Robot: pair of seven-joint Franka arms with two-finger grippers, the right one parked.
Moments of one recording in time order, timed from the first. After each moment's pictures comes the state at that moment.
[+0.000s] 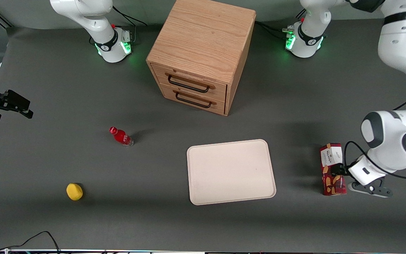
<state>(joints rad) 0.11 0.64 -0.09 -1.62 0.04 2.38 0.23</state>
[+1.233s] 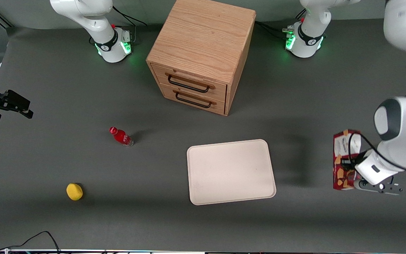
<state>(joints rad) 0.02 0.47 -0.11 -1.40 0.07 1.84 0.00</state>
